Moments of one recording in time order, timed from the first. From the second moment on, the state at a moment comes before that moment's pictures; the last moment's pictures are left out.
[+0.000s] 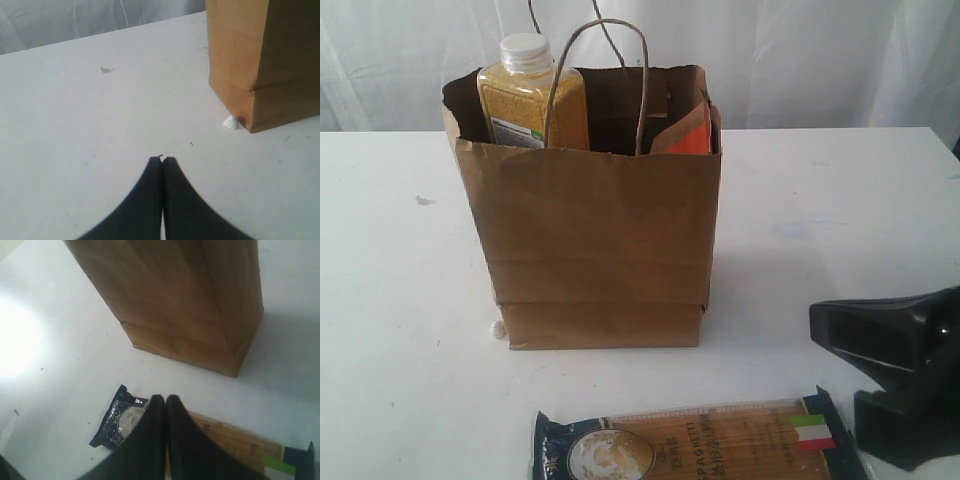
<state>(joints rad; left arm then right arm) -0.40 0.00 -0.01 0.32 0.39 -0.23 1.02 0.63 -0.56 -0.43 0.56 0.81</state>
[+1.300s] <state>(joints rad) -0.40 0.00 -0.01 0.32 0.39 -0.23 0.40 0.13 -0.01 -0.41 0.04 0.58</state>
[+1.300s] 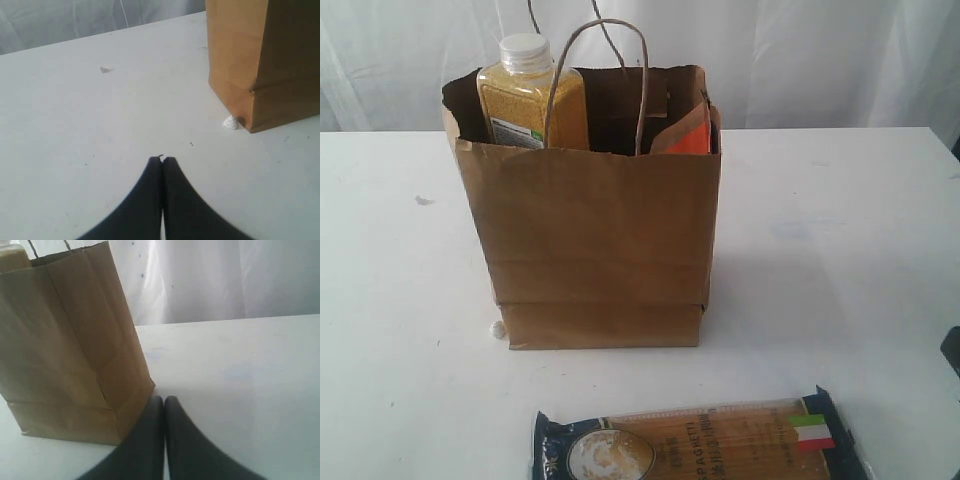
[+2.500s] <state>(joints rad) -0.40 0.00 -0.01 0.19 0.09 -0.34 0.40 0.13 -0.01 -0.06 0.09 0.15</state>
